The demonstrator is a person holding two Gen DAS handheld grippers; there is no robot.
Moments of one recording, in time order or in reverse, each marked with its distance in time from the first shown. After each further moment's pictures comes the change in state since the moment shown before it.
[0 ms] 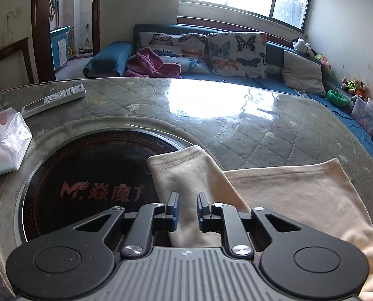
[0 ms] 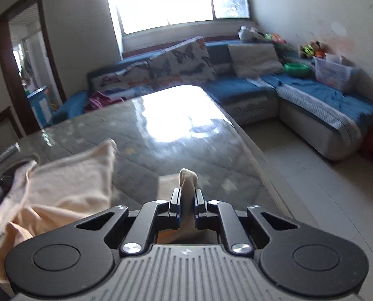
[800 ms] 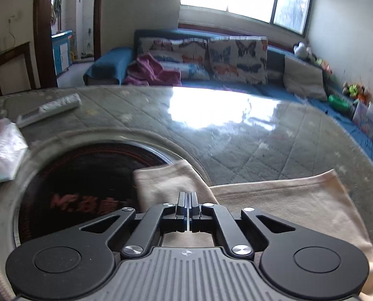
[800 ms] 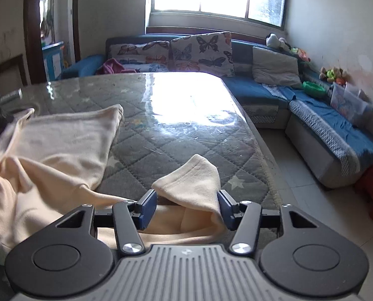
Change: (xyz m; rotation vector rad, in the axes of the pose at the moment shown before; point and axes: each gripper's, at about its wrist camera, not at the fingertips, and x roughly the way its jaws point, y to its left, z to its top) left arm -0.011 -0.011 0.009 -0.021 -0.042 0.013; right arm 0.026 0.035 -0.014 -0.293 0.045 -0.049
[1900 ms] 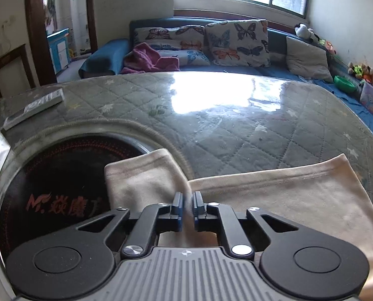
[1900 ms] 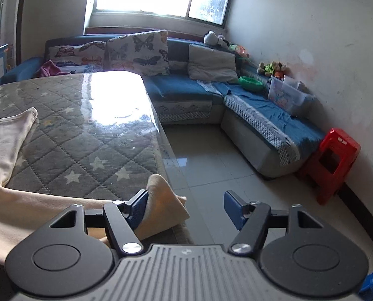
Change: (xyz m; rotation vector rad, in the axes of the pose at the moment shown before) left arm 0.051 -0.036 -0.006 0.062 0.084 0.058; right arm -0.023 -0.067 -0.018 0.090 -0.028 -0.249
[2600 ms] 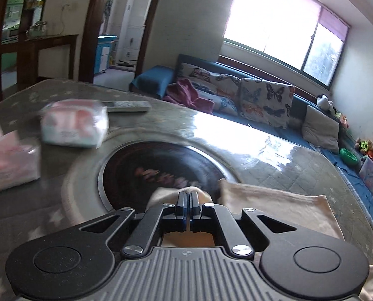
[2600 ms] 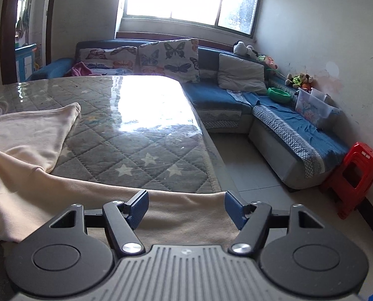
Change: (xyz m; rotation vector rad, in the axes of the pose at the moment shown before) left arm -0.164 0.117 -0.069 -0.290 -0.201 0.003; right arm -0.013 0.027 -0.009 -0.033 -0.016 0.131
